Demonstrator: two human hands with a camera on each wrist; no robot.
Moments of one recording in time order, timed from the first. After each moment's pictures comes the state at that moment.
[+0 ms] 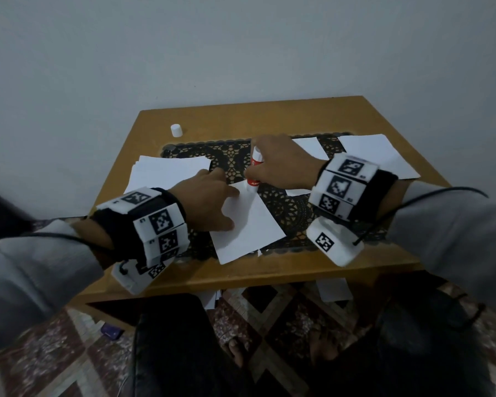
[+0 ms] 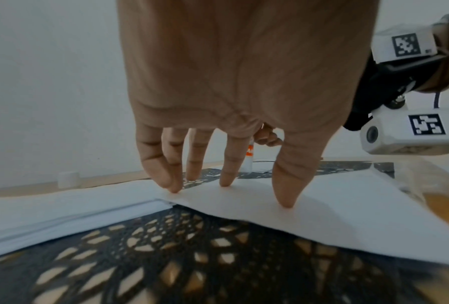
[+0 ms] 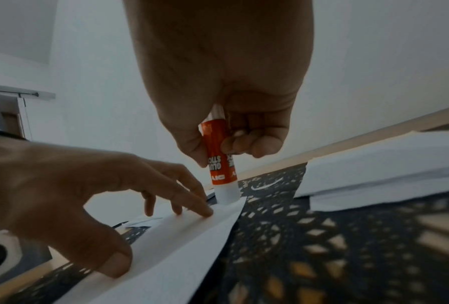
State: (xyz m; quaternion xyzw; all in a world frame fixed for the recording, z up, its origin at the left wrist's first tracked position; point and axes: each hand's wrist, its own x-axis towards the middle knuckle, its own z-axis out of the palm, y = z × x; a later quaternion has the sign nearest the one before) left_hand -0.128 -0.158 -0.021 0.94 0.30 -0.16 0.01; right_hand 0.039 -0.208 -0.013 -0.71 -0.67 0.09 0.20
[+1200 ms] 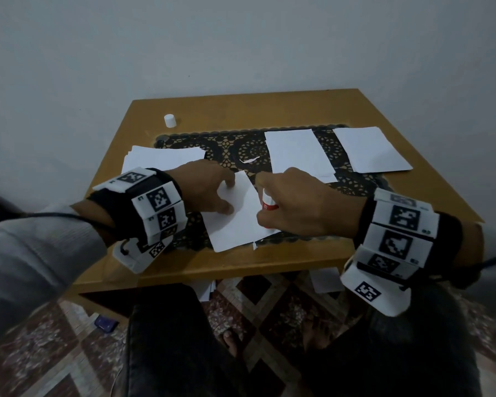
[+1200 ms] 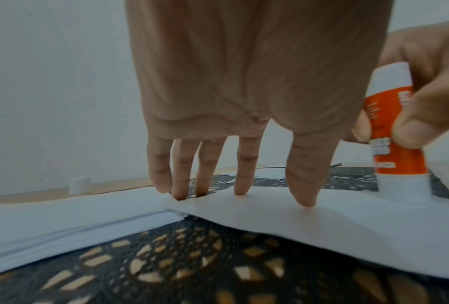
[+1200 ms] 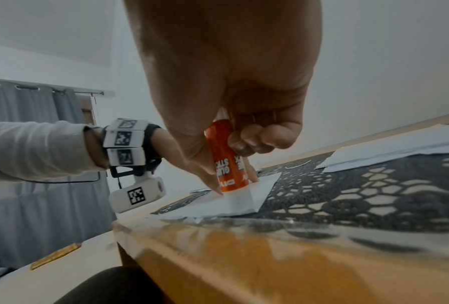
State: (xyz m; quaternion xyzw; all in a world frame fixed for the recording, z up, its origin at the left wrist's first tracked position) left_hand -0.117 -0.147 -0.022 0.94 0.30 -0.15 0.05; right_hand 0.015 -0.292 -0.014 -0.69 -0.71 0.11 0.10
